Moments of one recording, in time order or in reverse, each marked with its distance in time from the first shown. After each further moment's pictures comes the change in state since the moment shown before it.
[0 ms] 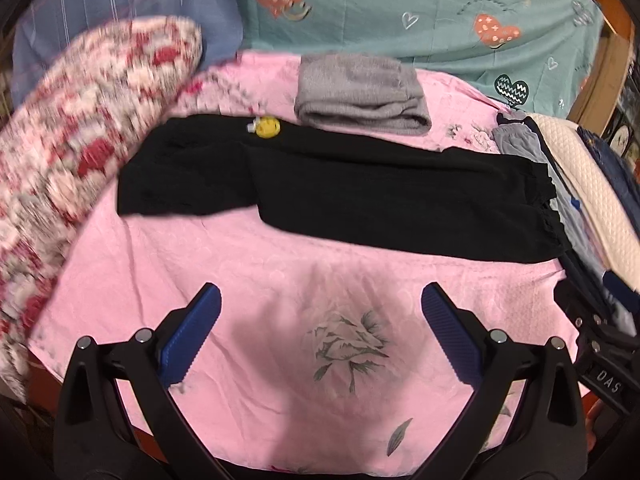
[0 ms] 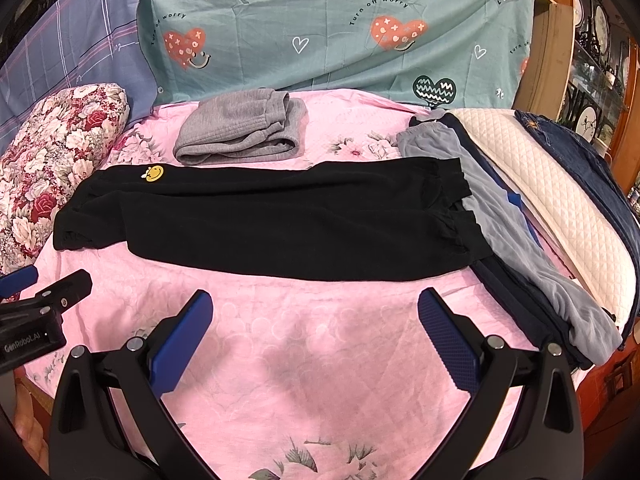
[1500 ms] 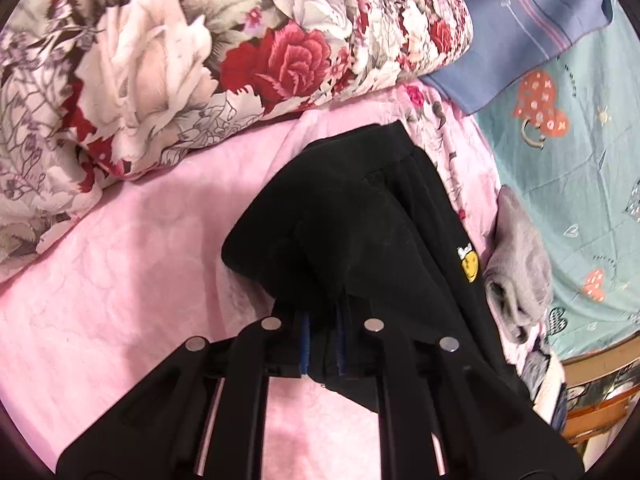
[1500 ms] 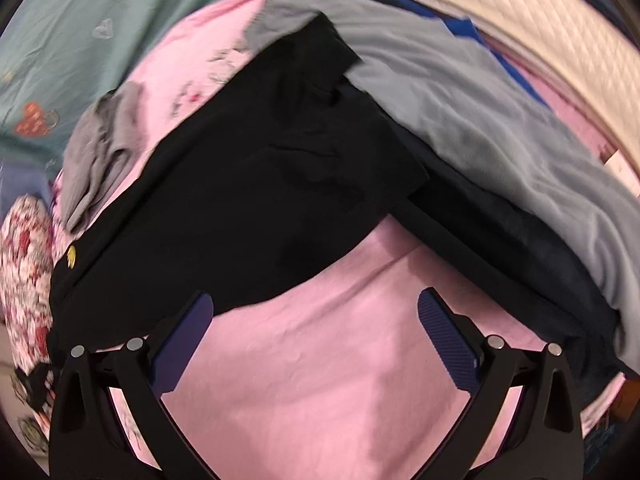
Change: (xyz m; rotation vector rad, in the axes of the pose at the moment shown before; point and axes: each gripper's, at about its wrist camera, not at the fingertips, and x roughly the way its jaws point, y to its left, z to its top) left arm 0.110 0.294 0.055 -0.750 -0.046 -0.071; right arm 0.154 -0.210 0.017 0.566 0.408 0.089
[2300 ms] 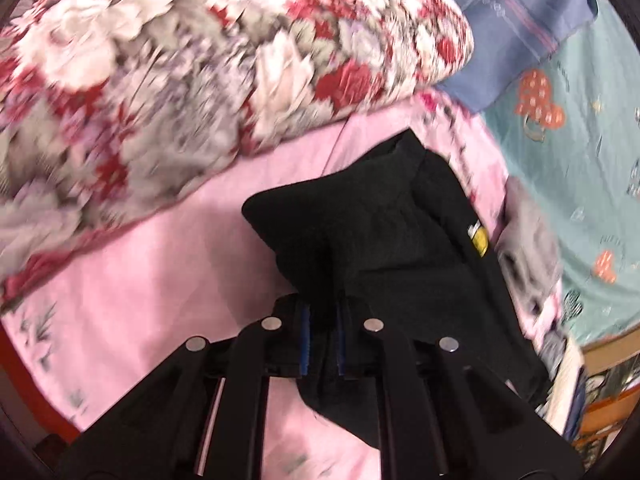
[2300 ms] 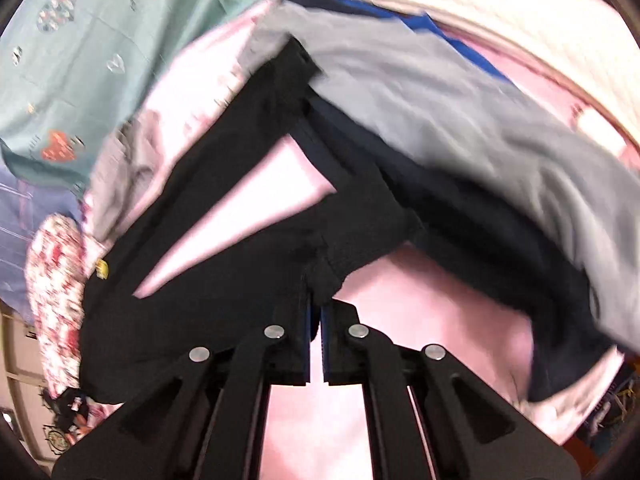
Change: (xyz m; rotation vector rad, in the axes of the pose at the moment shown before) left arm -0.073 0.035 -0.038 0.039 -0.016 0.089; right arm -0.040 -0.056 -0.051 0.016 -0.021 0.073
